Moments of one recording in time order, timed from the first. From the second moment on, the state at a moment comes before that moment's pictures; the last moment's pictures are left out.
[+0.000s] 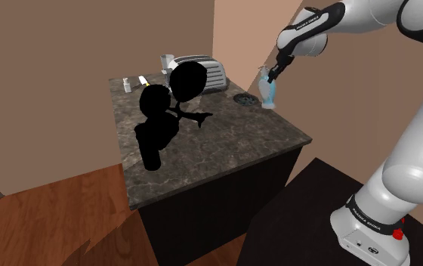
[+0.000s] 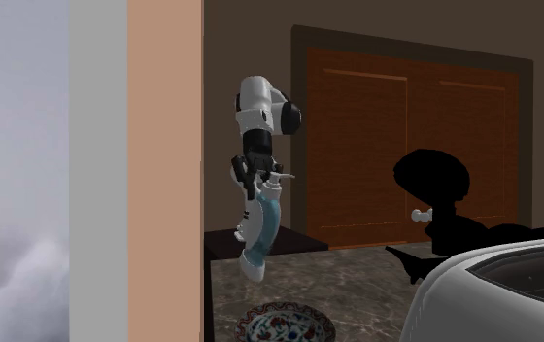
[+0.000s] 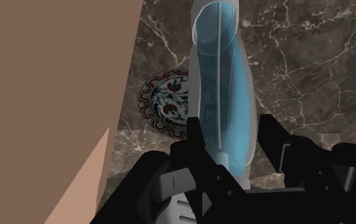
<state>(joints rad) -0.05 0.13 -0.39 -2.03 0.15 2.53 -0.64</state>
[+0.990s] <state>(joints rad) -0.04 0.06 -0.40 -1.89 0.09 2.34 -0.60</state>
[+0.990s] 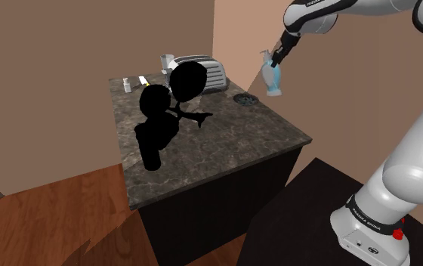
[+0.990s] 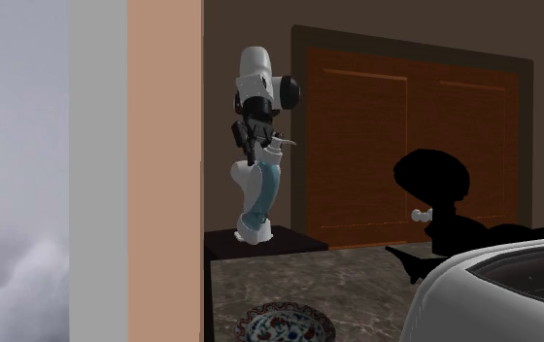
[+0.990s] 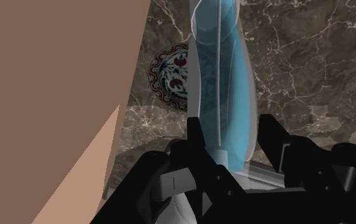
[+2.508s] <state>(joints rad) -0.04 0.05 -0.41 -1.60 0.07 2.03 -0.58</state>
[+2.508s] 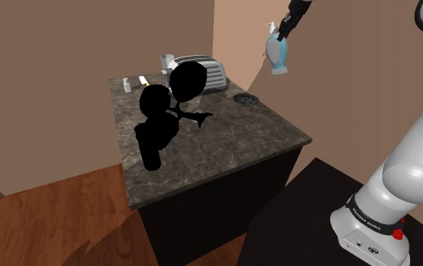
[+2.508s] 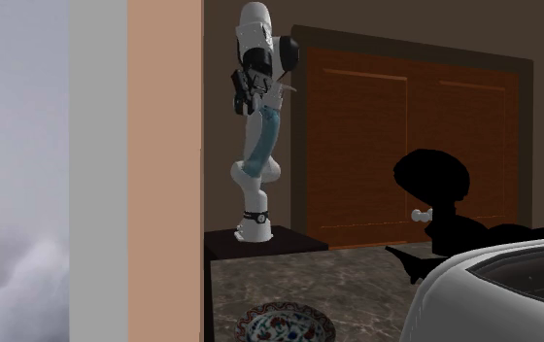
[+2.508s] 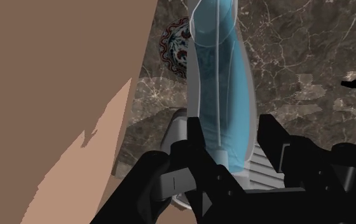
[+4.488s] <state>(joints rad) 0.18 -0.16 -0.11 -1.70 -0.18 1.90 -0.01</state>
